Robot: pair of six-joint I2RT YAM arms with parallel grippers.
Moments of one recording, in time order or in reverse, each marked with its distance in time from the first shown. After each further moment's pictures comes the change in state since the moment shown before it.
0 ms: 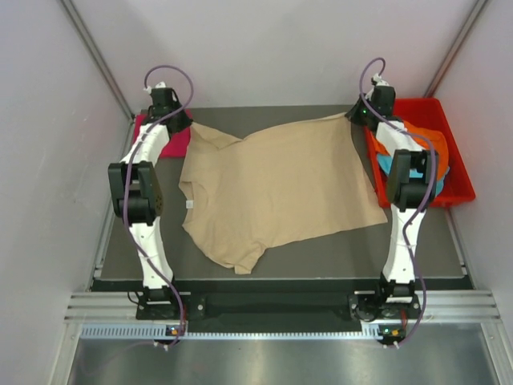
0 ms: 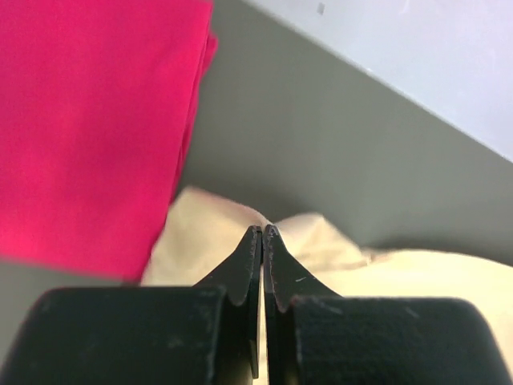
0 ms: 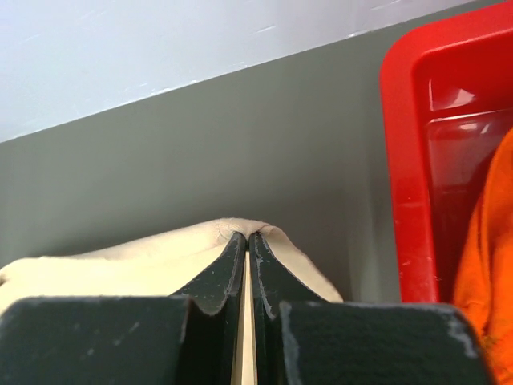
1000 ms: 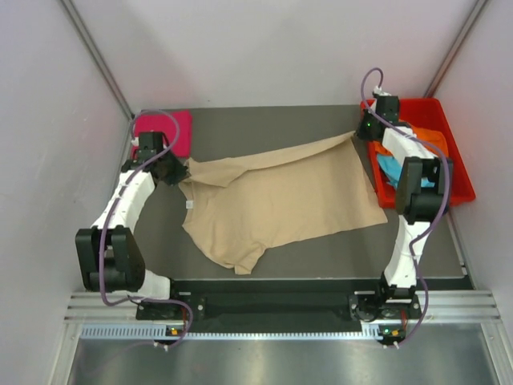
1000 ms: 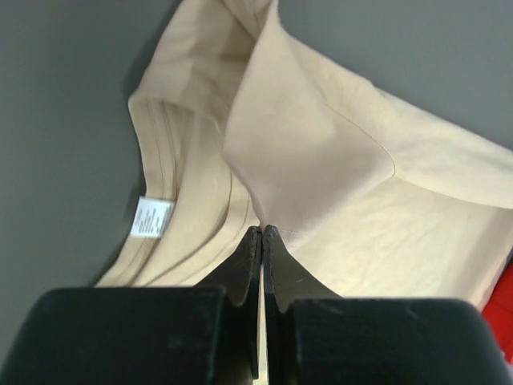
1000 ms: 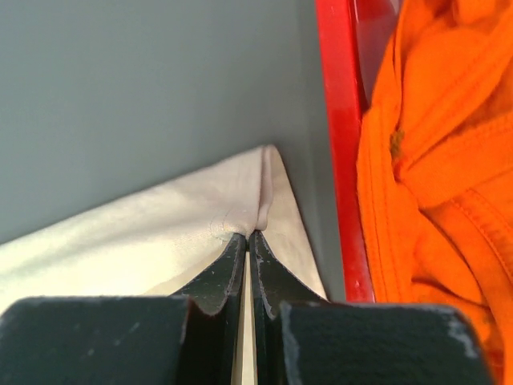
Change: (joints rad) left arm 0.000 -0.668 -0.684 -0.255 0.050 -0.161; right arm -0.001 -0.230 -0.236 -0.177 0.113 -0.139
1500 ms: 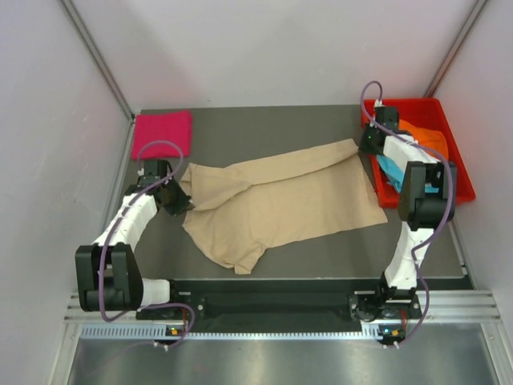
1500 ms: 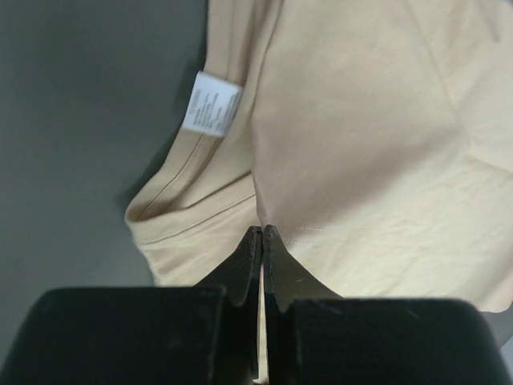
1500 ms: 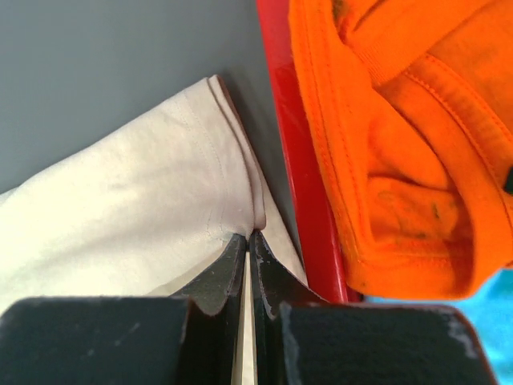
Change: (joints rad) left arm 0.000 -0.153 -0.276 -0.039 0.047 -0.010; right arm 0.001 -0.078 -0.161 -0.055 0.099 -0.017
